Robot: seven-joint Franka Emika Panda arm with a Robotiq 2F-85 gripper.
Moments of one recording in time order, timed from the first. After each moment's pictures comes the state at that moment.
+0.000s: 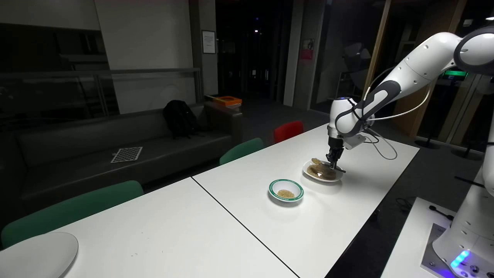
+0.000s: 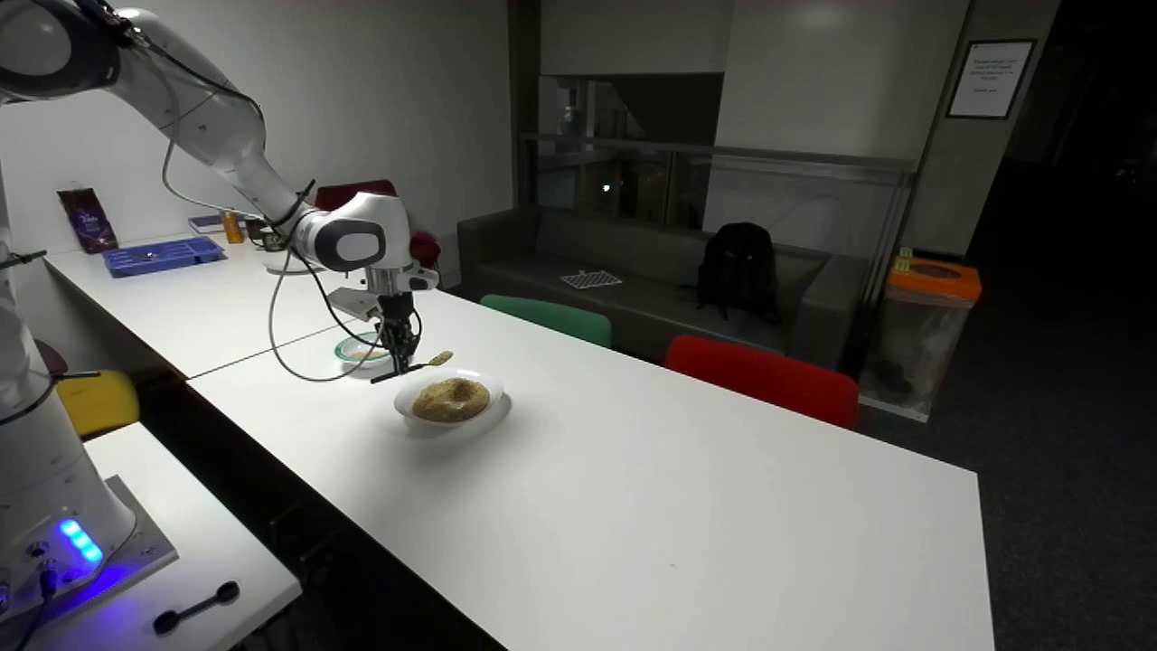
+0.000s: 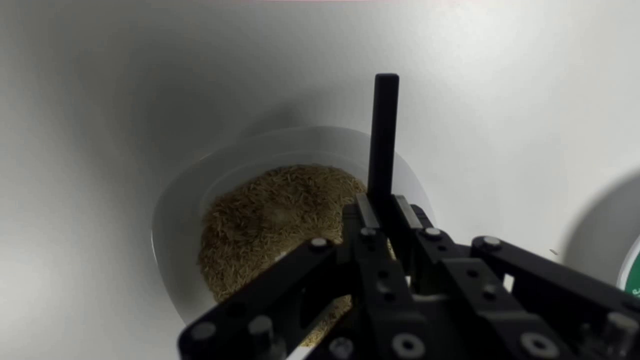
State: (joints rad) arm -0.06 0.20 -0.10 -2.33 -0.07 2.51 -0.02
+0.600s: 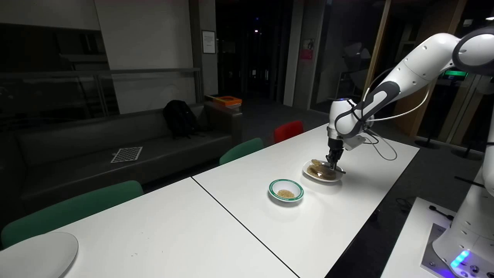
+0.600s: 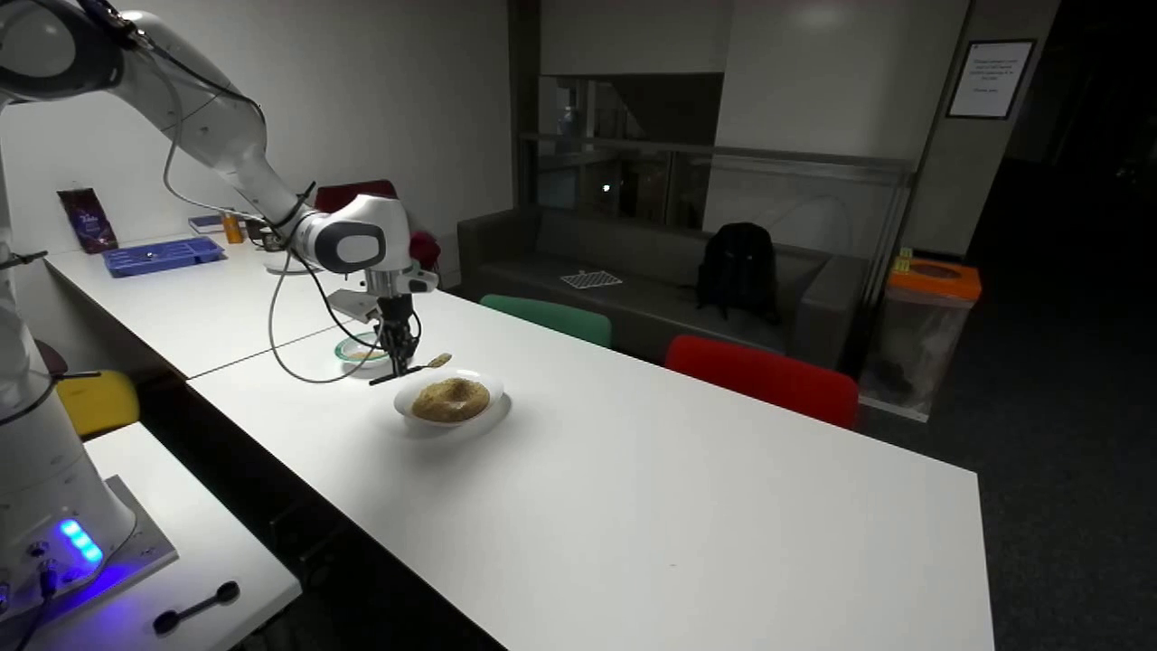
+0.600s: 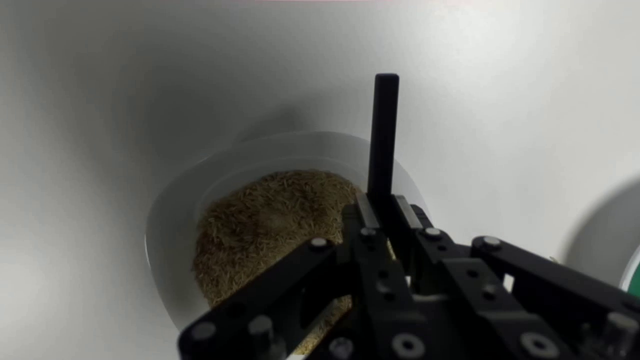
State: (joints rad) arm -0.06 0.21 -0.10 -2.33 -0.07 2.51 -0.02
